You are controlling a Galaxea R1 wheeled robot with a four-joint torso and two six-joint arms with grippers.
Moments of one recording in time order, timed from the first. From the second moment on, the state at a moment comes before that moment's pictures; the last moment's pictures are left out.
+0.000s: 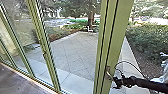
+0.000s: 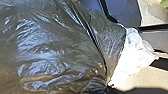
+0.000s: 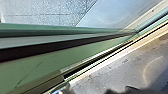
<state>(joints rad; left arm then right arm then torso) 1.49 2.99 -2.65 -0.20 0.14 0.32 -0.53 2.56 -2.00 -0.16 -0.40 1.51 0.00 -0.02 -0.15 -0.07</state>
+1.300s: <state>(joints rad) 1.49 2.98 -2.65 -0.20 0.15 0.32 -0.54 2.51 -1.98 -0.16 -0.43 1.52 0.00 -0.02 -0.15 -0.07</state>
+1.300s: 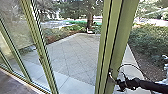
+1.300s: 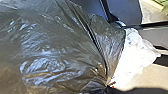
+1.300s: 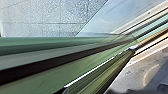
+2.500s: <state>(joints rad) 1.49 2.98 -2.65 -0.20 0.14 0.32 -0.47 2.34 -1.77 -0.22 -0.50 1.53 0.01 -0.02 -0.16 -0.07</state>
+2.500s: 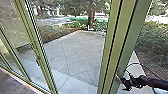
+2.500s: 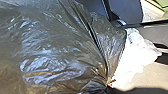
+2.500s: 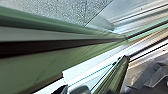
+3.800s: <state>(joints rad) 1.50 2.98 -2.65 -0.20 0.14 0.32 -0.26 2.15 -1.51 -0.43 -0.61 1.51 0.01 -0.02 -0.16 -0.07</state>
